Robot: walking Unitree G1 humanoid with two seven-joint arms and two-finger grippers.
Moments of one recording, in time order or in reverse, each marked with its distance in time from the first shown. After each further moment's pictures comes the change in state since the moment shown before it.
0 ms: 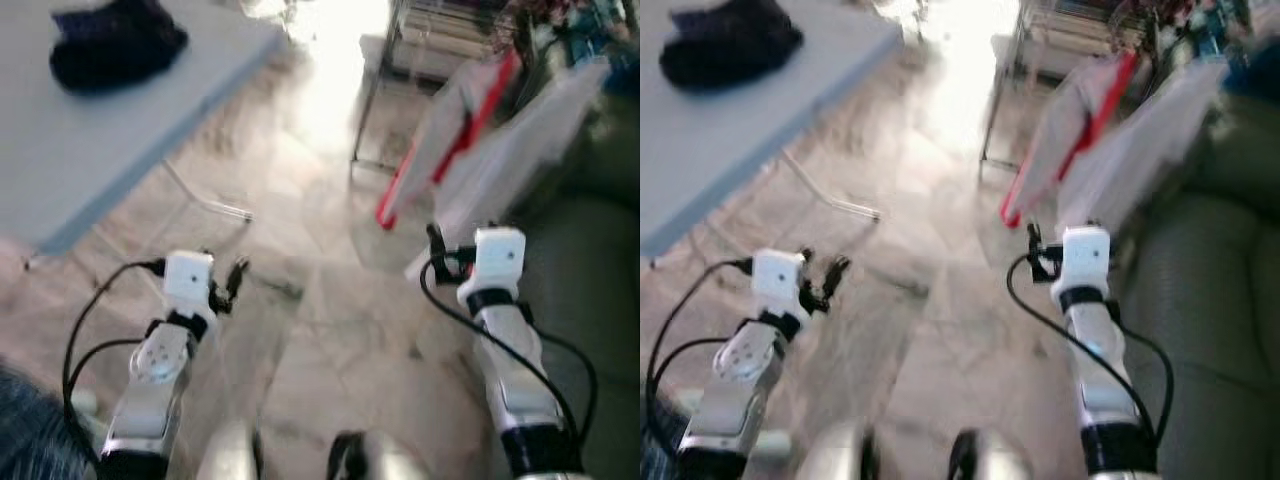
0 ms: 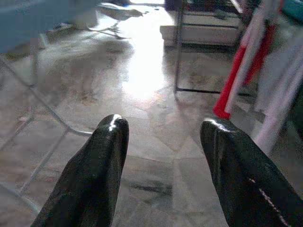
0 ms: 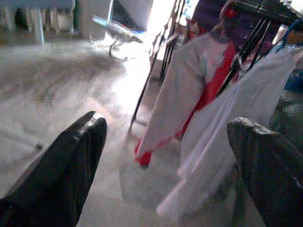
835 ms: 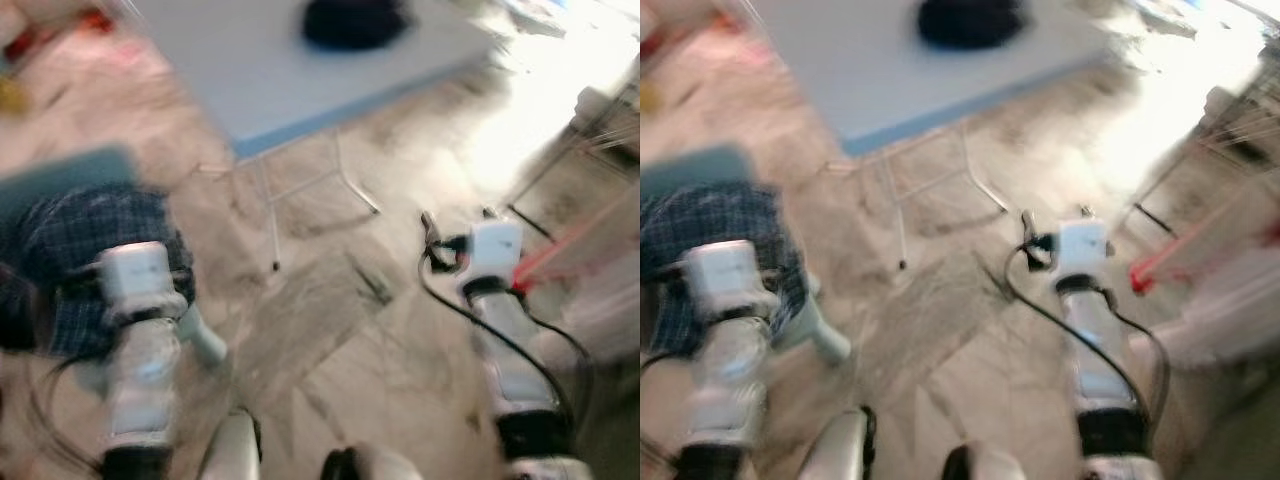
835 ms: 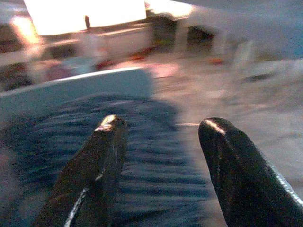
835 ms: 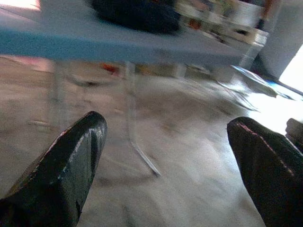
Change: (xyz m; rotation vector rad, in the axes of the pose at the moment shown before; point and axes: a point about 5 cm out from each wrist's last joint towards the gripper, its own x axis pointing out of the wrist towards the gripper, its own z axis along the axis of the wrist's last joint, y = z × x) left arm -0.020 0.047 -0.004 0.029 -0.060 0.552; right arm 0.015 0.015 0.020 0.019 -0.086 0.083
